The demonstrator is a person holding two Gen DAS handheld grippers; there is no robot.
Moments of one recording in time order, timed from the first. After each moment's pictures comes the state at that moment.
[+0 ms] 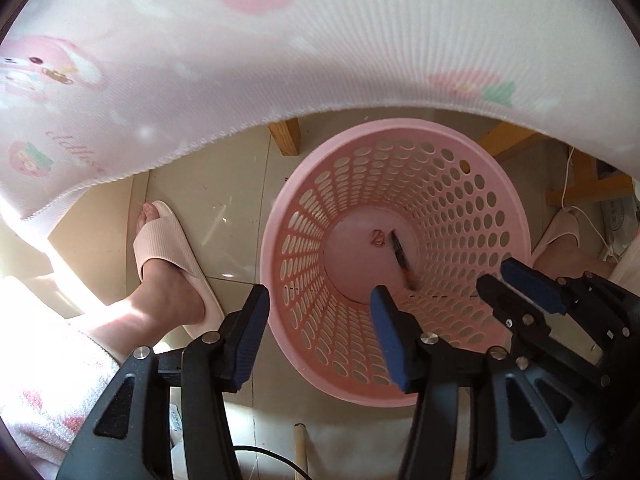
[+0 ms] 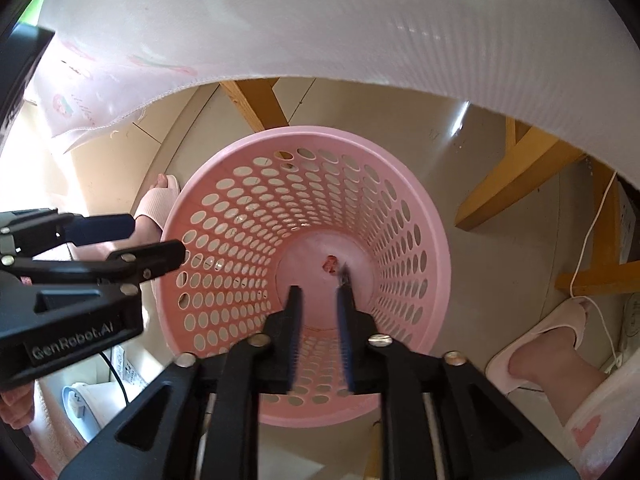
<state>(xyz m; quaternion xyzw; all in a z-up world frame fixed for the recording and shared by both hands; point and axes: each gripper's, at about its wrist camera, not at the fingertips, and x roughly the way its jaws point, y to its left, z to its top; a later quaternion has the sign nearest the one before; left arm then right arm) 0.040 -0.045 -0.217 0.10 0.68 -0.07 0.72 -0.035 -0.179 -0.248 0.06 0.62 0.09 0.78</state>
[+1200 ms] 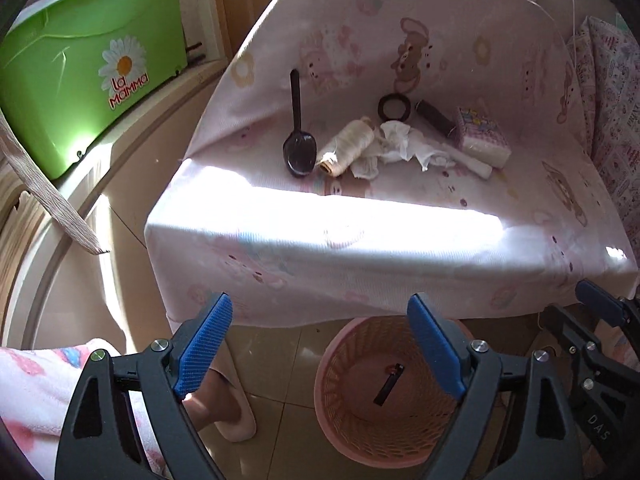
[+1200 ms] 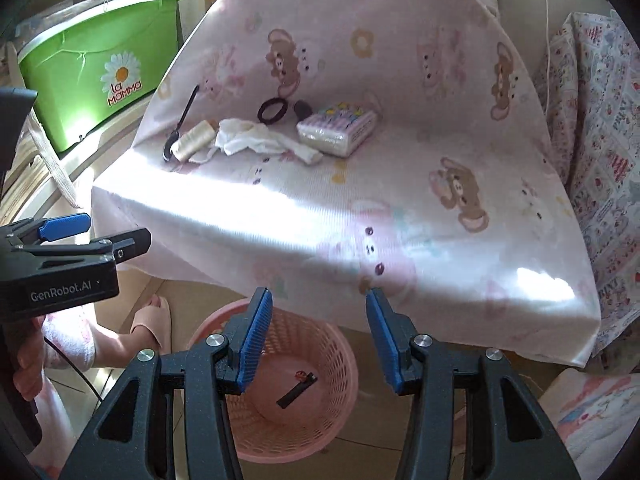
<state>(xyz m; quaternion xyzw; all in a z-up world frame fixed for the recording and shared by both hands) 0.025 -0.010 -0.055 0.06 0.44 -0.05 0.90 -0.074 -0.208 -0.065 0.02 0.41 0.00 0.91</state>
